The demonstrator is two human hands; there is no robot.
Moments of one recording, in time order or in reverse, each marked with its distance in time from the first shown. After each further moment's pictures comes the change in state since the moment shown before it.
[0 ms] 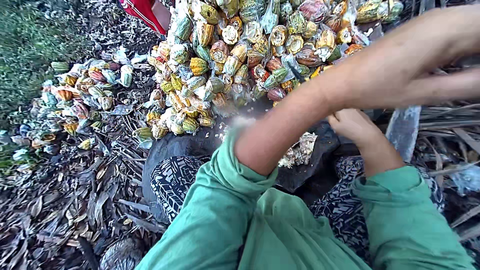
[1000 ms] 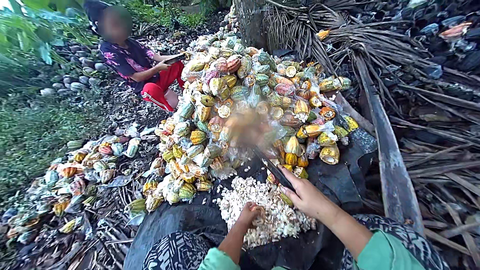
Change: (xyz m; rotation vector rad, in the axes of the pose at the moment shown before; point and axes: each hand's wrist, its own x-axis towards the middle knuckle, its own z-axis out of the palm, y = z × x) left_hand -0.384 -0.110 0.095 -0.240 0.480 -1.971; right_hand 0.010 -0.047 0.023 0.407 -0.175 -0.284
